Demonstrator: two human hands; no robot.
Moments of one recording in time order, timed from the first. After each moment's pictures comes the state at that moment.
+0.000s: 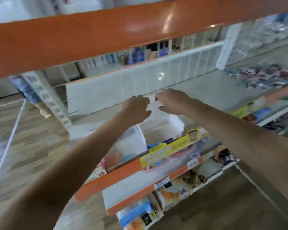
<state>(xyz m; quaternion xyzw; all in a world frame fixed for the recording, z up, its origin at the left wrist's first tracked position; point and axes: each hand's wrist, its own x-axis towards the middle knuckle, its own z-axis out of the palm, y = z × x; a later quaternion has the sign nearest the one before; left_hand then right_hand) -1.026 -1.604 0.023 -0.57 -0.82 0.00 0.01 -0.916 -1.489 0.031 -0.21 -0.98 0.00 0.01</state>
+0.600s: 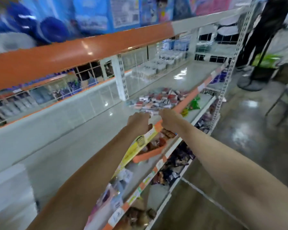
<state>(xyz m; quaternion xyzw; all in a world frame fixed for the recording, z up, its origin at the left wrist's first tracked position) -0.745 -1.240 -0.003 -0.69 -0.72 -0.01 -0.03 -0.616 -1.185 -0.011 -0.51 -0.86 0.02 0.00</state>
